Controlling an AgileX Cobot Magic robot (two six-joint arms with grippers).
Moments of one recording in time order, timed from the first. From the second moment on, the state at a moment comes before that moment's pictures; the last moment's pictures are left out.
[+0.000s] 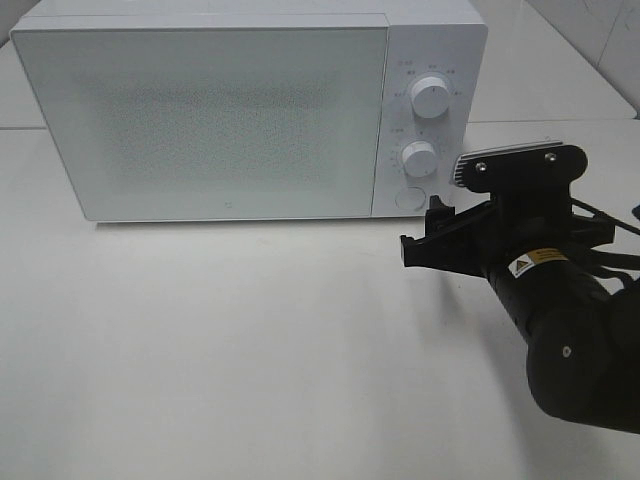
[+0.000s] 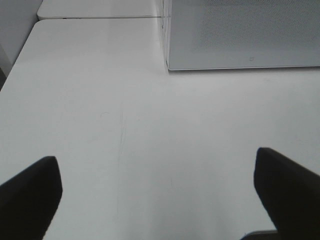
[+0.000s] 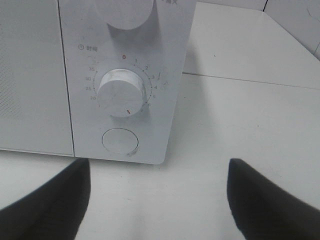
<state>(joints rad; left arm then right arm) 0.03 0.00 -0.52 -0.10 1.09 0.08 0.77 1.81 -0.43 0.87 -1.20 -0.36</state>
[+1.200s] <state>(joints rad) 0.03 0.00 -0.52 -0.10 1.09 0.08 0.69 1.99 -0.70 0.81 -1.20 -0.34</state>
